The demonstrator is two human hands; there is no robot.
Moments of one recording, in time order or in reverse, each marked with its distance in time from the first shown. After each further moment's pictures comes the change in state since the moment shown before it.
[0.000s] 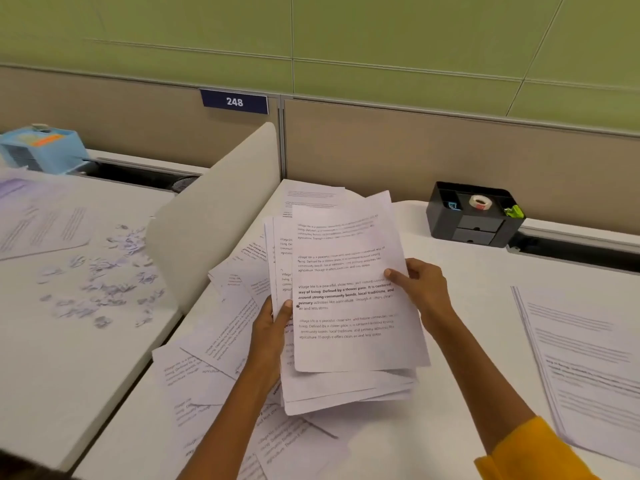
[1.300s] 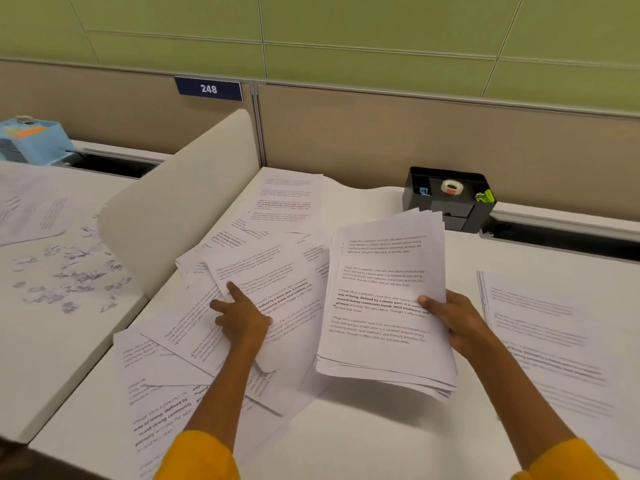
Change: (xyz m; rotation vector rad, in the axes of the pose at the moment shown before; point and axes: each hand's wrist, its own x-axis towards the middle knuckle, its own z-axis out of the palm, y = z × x) left_hand 0.010 -0.008 0.060 1.163 0.373 -0.320; right_hand -0.004 0.070 -0.131 0.263 -0.076 0.342
